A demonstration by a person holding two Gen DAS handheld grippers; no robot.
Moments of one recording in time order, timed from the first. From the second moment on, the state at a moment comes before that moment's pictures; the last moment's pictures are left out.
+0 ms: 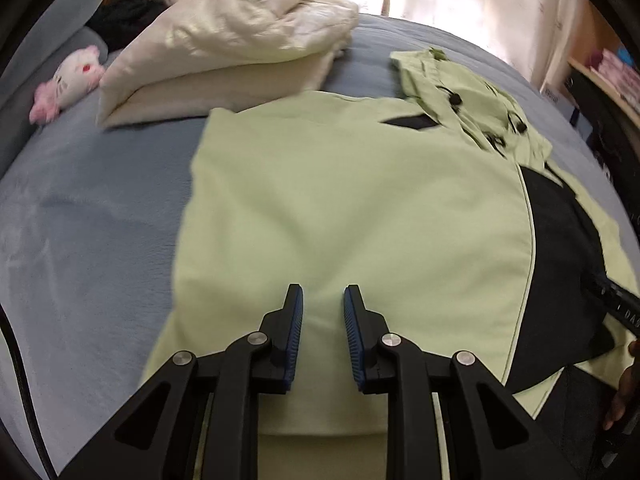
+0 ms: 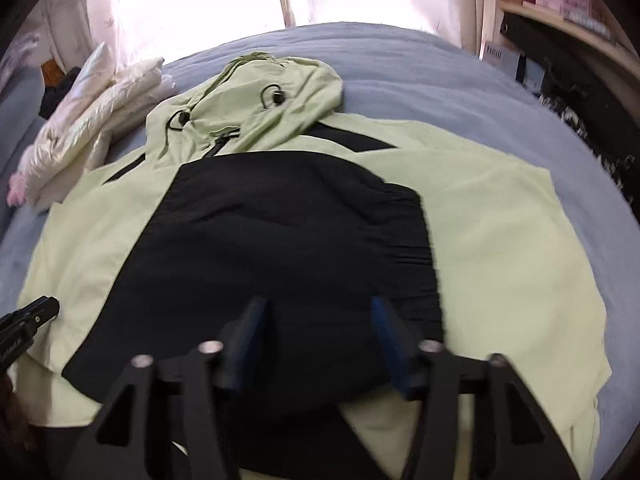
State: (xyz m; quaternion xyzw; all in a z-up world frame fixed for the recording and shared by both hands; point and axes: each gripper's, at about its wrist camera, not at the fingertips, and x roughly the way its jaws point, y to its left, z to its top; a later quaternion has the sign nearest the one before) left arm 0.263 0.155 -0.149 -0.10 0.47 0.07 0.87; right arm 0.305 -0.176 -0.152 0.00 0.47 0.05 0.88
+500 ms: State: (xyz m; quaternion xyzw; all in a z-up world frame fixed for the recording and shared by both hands) left arm 0.165 0.174 -0.052 -0.02 0.41 0.04 0.91; right arm 0.248 -0.128 -0.090 0.03 0.48 -0.04 0.87
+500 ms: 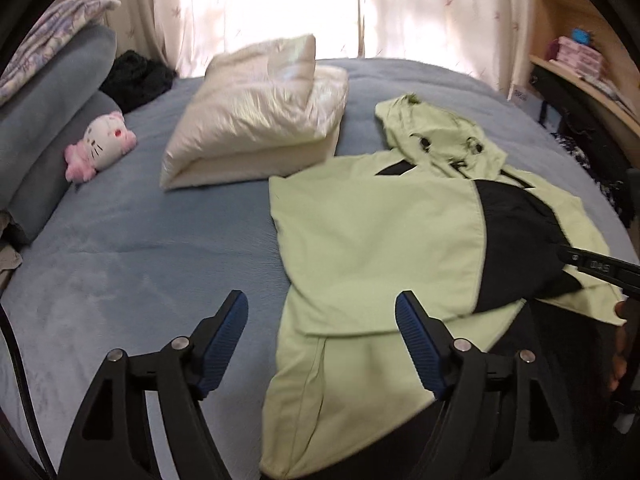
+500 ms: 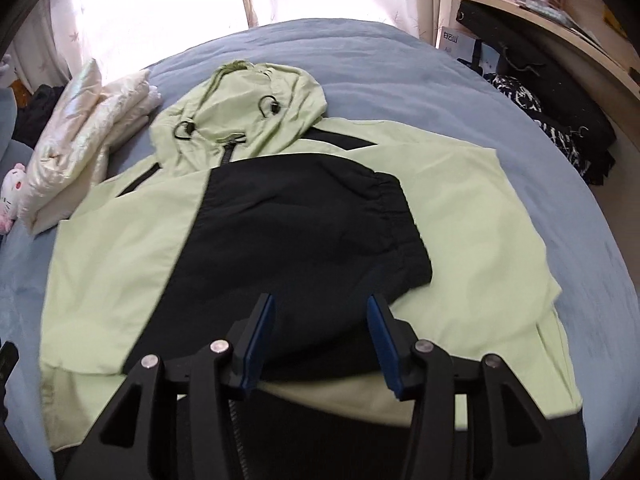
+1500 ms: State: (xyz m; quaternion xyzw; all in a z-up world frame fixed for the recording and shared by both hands) left arm -0.003 0.268 -0.067 0.00 0.38 -0.01 0.92; right arm 0.130 -0.078 -0.062 0.05 0.45 -0.16 0.88
